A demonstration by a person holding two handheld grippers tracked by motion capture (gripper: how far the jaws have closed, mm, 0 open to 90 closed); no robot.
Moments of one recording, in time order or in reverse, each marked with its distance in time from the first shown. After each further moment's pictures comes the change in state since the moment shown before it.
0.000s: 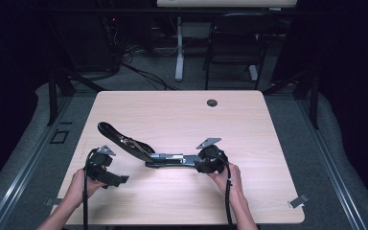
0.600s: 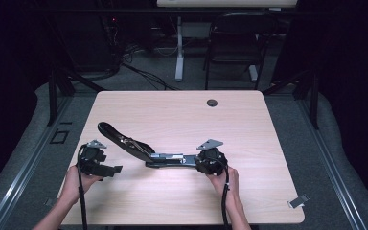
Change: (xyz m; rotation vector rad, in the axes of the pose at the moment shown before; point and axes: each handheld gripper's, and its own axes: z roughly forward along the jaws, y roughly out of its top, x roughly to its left) left arm 0.022 0.000 -0.015 -0.098 0.079 -0.127; right arm 0.008 -0.004 -0.004 -0.080 -0.054 0.060
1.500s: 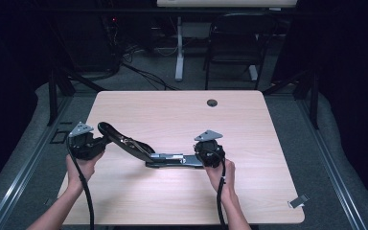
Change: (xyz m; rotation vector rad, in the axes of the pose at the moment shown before) left arm -0.001 0.030 -0.030 -0.407 0.039 -0.078; right arm 0.002 0.030 -0.014 -0.094 -0.030 0.026
